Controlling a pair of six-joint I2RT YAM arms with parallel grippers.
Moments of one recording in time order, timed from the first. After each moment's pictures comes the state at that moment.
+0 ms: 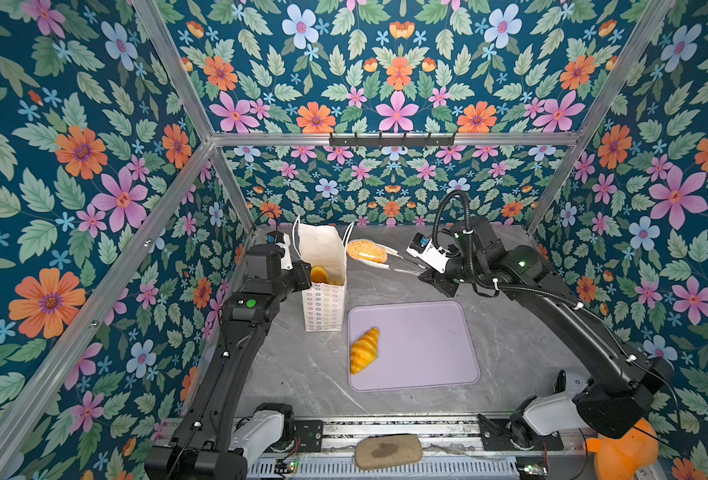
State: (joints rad) left arm -0.15 1.07 1.10 -0.58 0.15 -0.35; right arm 0.65 1.42 1.69 -1.01 -0.14 -0.41
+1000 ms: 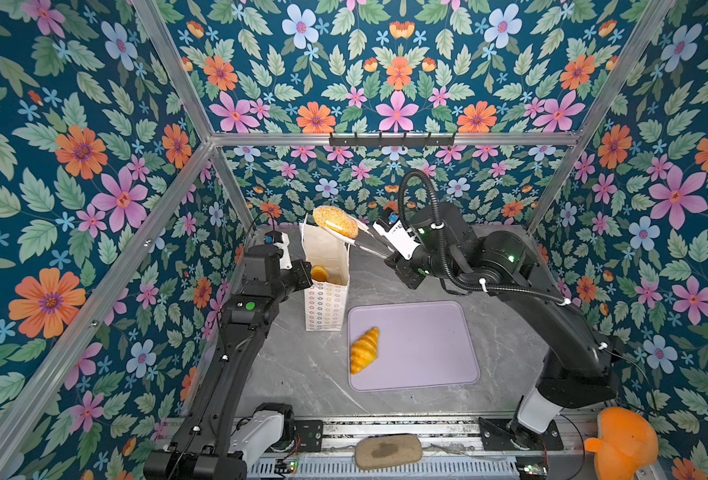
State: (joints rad) left arm -0.15 1.05 1.09 -0.55 0.19 -0.41; right arm 0.96 1.75 2.33 -1.25 0.18 -0.06
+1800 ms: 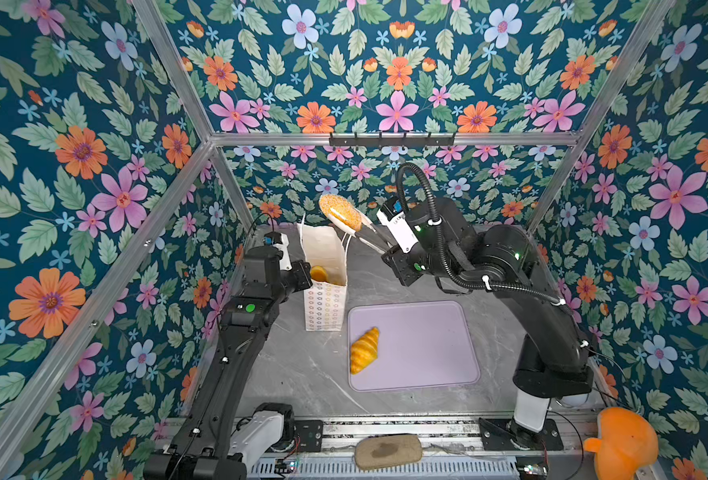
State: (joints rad) left arm -0.15 1.04 1.07 -0.53 0.18 -0.41; right arm 1.02 1.86 2.63 -1.43 0.26 0.17
